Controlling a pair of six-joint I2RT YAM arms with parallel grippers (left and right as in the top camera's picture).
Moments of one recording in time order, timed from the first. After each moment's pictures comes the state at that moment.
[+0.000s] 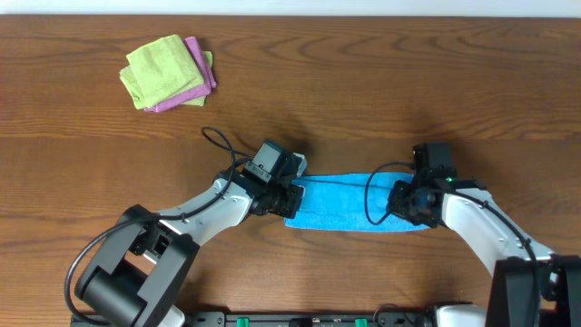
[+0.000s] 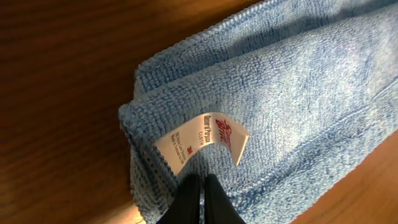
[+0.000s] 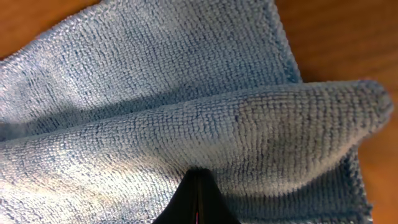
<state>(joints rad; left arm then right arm) -0.60 1.71 0.82 -0.26 0.36 -0.31 0.08 1.50 0.67 -0.55 -0.09 0.48</state>
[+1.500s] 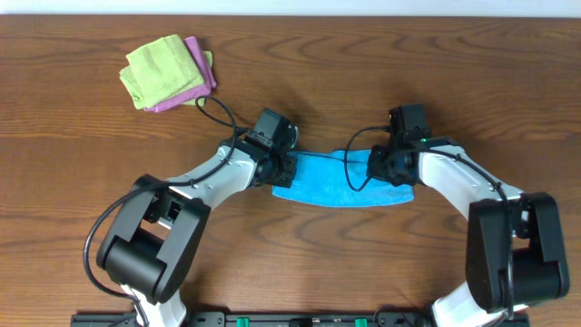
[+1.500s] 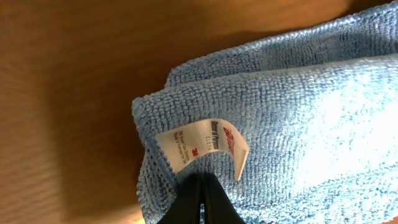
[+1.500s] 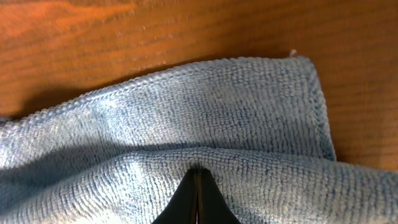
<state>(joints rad) -0.51 1.87 1.06 -0.39 0.23 -0.24 0.17 1.76 0.95 -0.48 -0.10 0.42</state>
